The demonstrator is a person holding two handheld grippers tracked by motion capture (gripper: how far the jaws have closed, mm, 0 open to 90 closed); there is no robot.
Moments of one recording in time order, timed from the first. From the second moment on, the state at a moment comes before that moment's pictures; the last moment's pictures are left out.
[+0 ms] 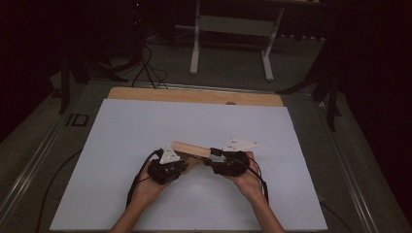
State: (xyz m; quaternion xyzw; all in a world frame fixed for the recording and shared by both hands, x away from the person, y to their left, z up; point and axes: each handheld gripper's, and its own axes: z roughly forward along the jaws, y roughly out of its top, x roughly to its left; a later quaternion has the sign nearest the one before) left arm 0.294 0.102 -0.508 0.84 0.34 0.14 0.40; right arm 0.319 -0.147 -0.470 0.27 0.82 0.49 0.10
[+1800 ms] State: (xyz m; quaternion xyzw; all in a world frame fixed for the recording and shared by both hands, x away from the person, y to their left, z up) left arm 0.277 0.122 -0.499 0.83 0.34 0.15 0.41; right arm 0.303 -0.185 -0.472 0.27 0.81 0.51 0.11
